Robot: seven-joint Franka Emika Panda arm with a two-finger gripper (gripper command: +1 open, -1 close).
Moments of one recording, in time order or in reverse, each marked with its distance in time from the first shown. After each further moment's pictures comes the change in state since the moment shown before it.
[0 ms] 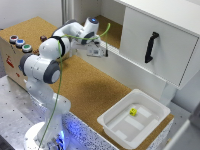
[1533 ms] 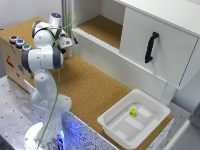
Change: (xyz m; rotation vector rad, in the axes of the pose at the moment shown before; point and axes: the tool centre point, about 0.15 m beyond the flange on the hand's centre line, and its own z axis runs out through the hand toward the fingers) arm 0.094 -0.124 0.117 0.007 -0.092 -0.381
